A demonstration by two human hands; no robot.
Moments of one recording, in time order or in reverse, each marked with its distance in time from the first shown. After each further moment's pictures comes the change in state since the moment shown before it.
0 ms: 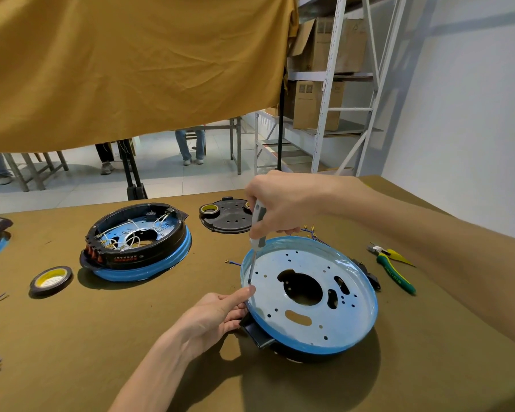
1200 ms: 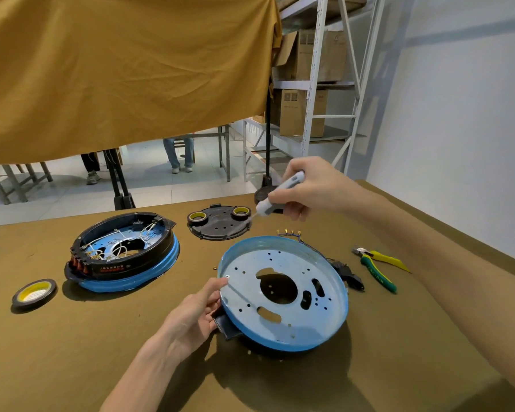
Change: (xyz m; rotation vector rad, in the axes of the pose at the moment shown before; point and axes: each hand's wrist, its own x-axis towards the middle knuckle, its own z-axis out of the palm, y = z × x) left_hand -0.007 0.006 -0.002 -0.140 0.059 0.110; right_hand -0.042 0.058 -0.003 0.659 0.377 0.159
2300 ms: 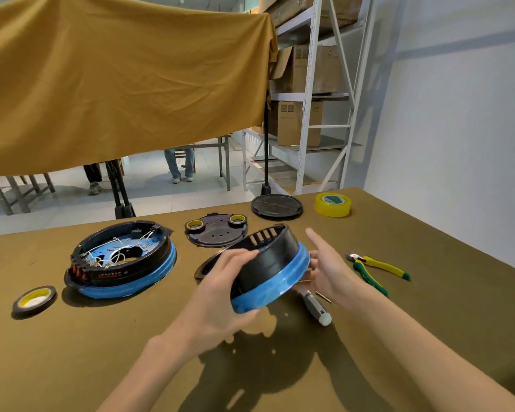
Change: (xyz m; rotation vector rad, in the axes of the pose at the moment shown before) left_hand -0.036 0.026 0.043 1.099 -0.162 1.113; right_hand -0.051 0.095 0.068 0.893 0.147 0.600
